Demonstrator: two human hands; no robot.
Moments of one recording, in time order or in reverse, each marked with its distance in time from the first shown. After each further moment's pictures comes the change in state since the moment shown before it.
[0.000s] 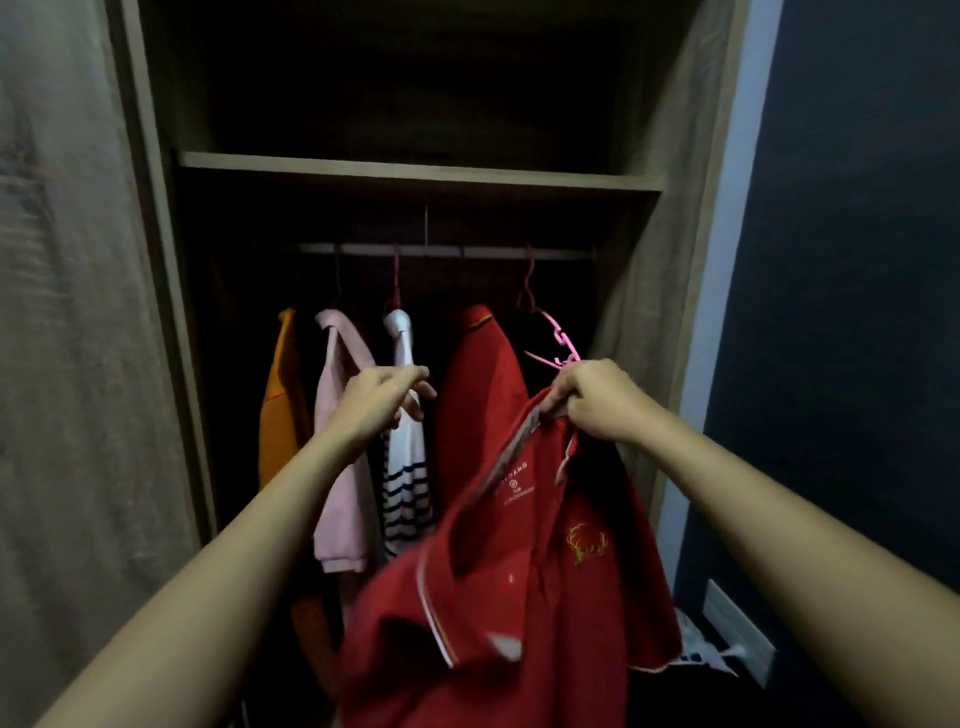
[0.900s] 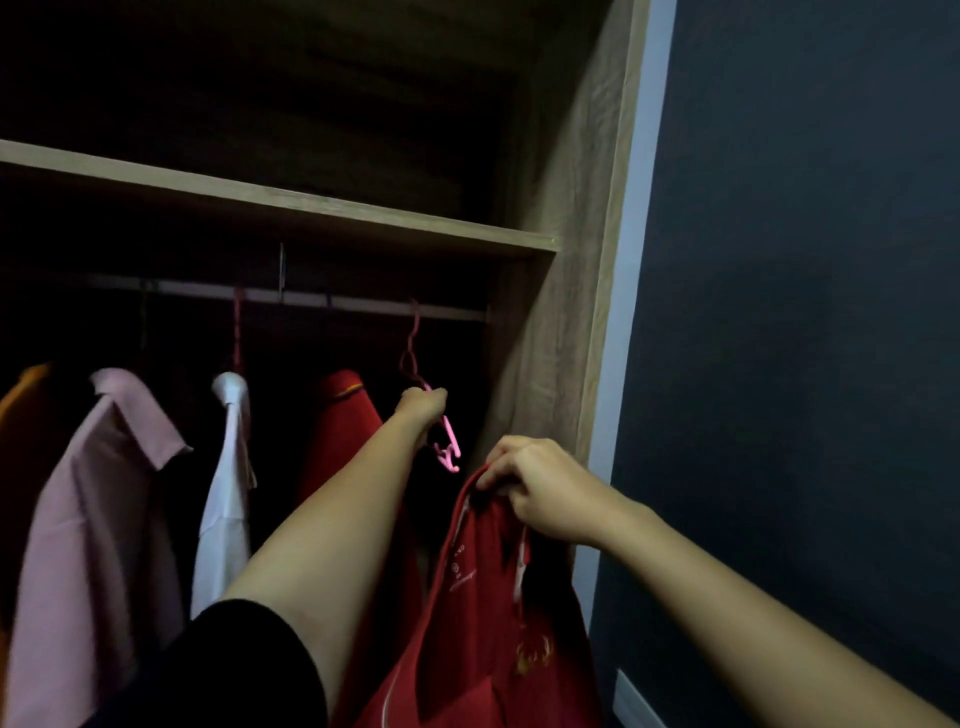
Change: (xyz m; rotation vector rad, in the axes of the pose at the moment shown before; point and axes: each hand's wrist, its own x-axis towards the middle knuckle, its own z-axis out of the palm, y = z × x) left_hand 0.242 0.032 0.230 -0.235 0.001 -0.249; right_hand 0.032 0.098 -0.024 -0.123 -0.019 -0.134
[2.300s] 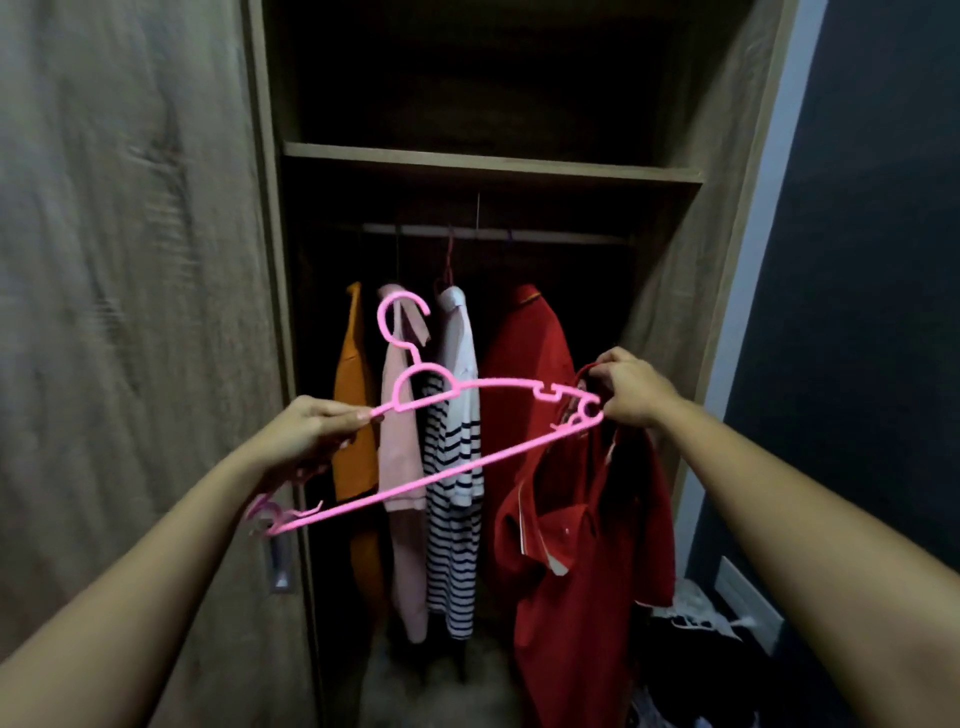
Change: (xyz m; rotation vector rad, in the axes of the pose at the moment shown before) left_hand -0.336 -0.079 -0.356 0.101 -0.093 0.072; right_hand -0.031 -0.106 0.036 -0.077 -0.110 0.267
